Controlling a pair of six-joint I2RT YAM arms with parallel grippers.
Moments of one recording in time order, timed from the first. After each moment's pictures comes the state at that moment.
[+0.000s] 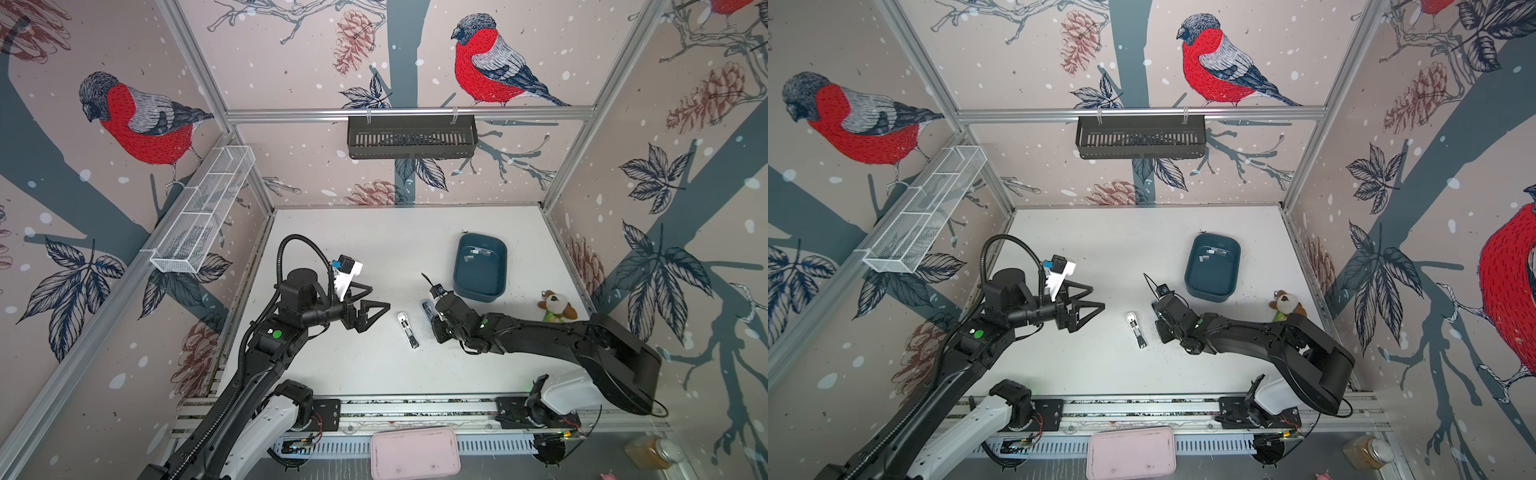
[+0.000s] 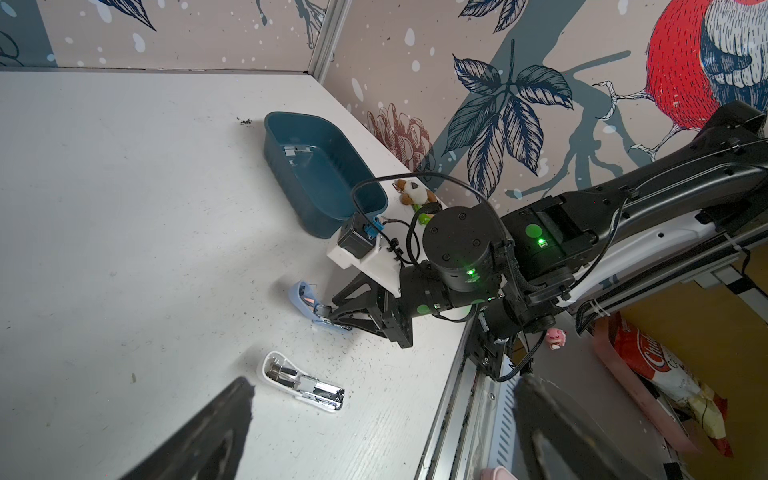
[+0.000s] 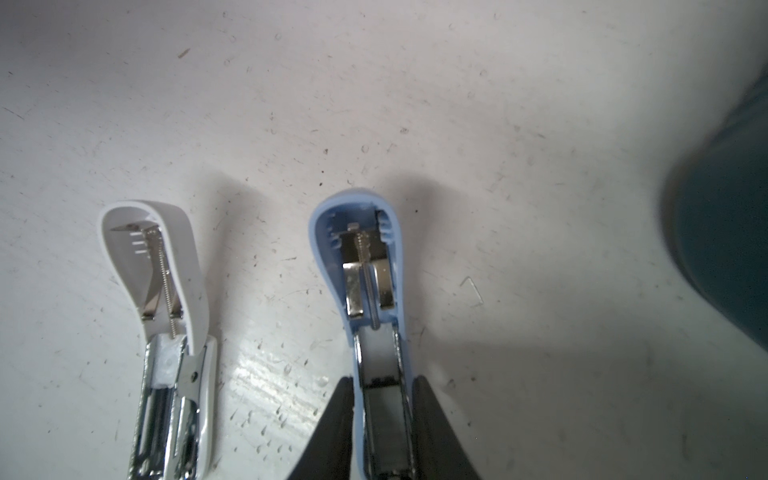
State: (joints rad) left arm -0.37 0.76 0.70 -0.33 0.78 -0.24; right arm 0.92 1.45 0.60 -0.06 0.16 0.37
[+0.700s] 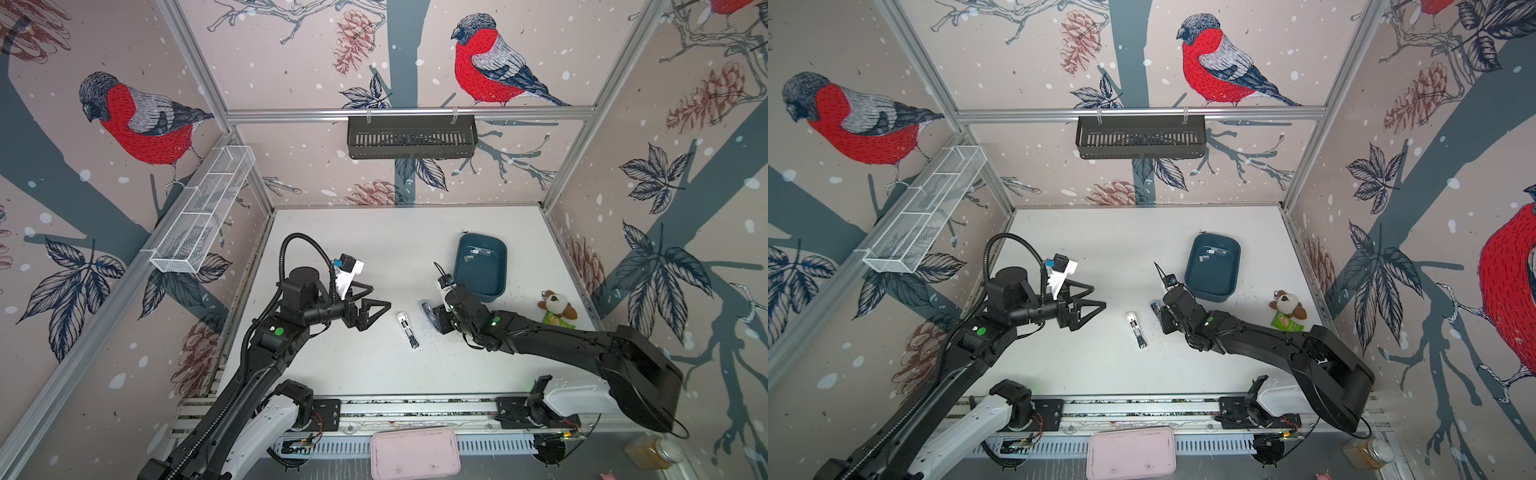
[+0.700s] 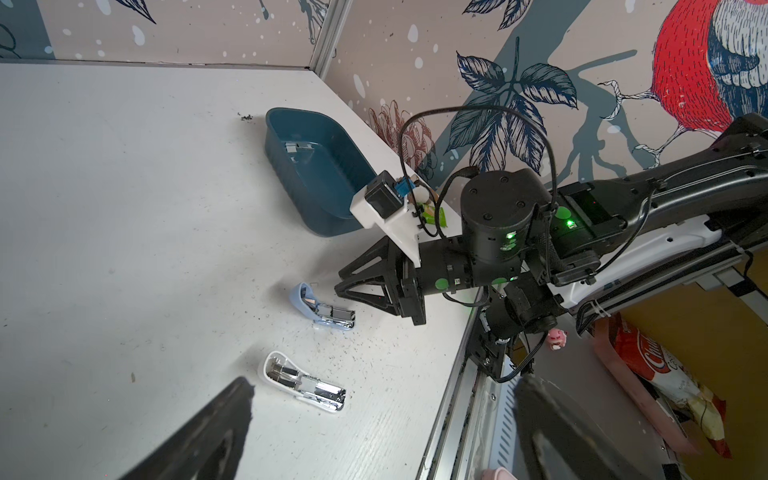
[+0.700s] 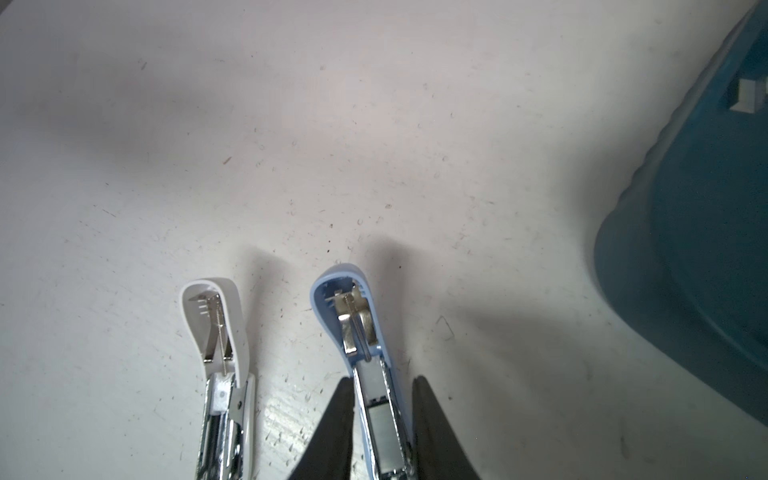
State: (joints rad) left arm -0.37 0.79 0.70 -0.32 0.78 -0.24; right arm 0.86 1.31 0.60 -0.05 0.14 0.40
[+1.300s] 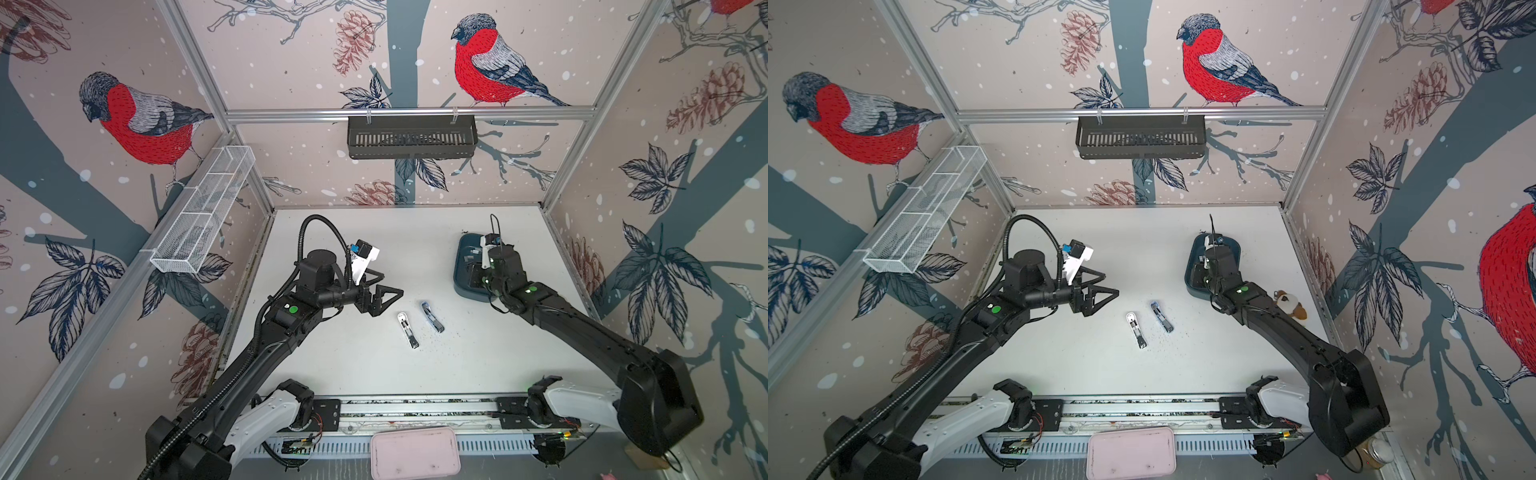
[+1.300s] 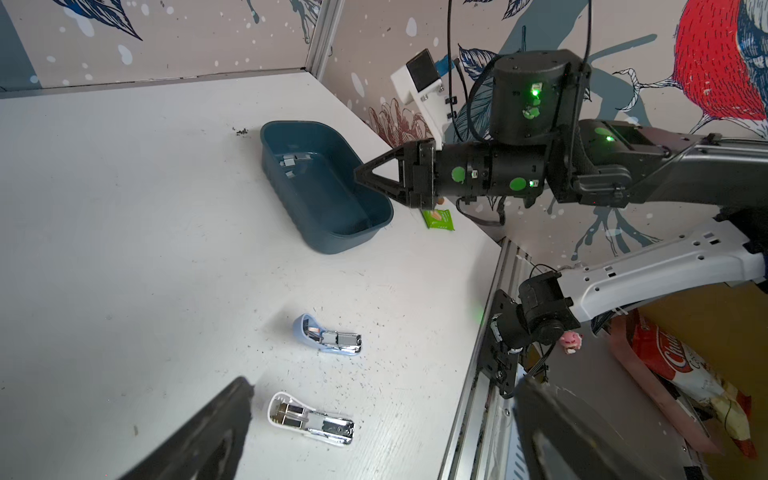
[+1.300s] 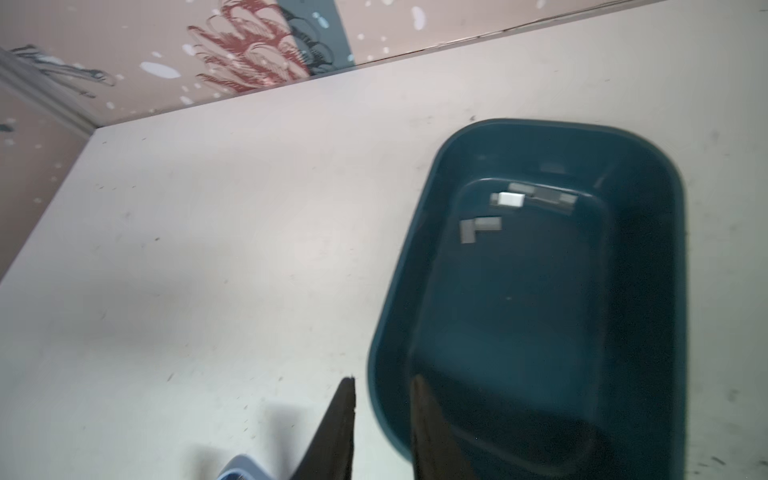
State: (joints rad) left arm -0.47 0.98 0.85 -0.30 0.70 -0.20; right arm 0.41 1.26 0.81 -0.19 0.06 0.39
